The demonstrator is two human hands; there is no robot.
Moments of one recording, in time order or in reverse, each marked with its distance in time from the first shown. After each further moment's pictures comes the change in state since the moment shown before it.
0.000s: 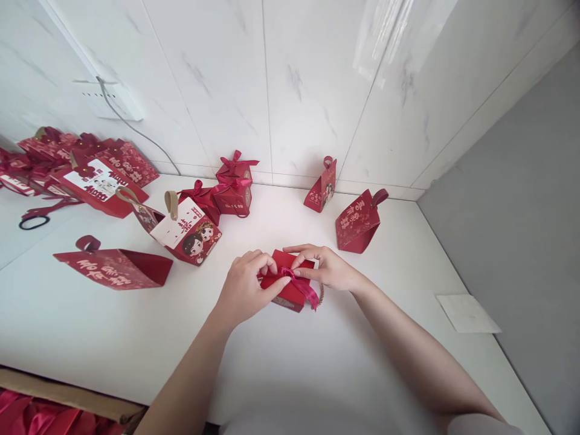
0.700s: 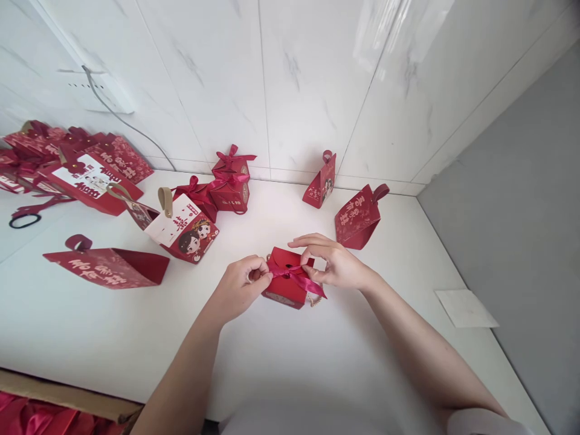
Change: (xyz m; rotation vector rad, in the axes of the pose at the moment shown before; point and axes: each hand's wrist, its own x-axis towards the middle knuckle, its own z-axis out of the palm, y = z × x) left_hand -0.003 -0.010 -0.010 -0.356 -0.209 -0.257; right_hand -0.006 -0.001 -0.016 -0.452 0.035 -0.346
